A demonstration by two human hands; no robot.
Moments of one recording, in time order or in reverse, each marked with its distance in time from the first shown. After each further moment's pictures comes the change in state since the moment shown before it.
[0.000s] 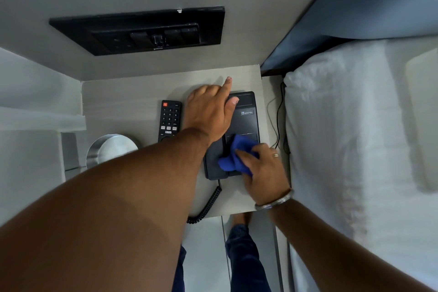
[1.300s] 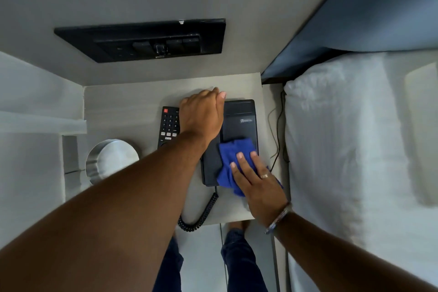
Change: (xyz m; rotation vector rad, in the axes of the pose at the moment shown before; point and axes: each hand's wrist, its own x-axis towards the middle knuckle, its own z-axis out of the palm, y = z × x) left_hand 0.008 -0.004 0.002 -0.042 0.154 -0.182; right_hand -0.015 0.015 0.005 -0.286 -0.333 -0.297
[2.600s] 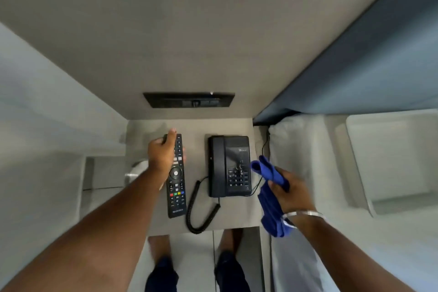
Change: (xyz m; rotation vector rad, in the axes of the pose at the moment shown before) left_hand -0.064 -0.085 -0.101 -1.223 0.050 -0.825; right_hand -0.040 -0.004 -0.183 0.807 0.048 0.710
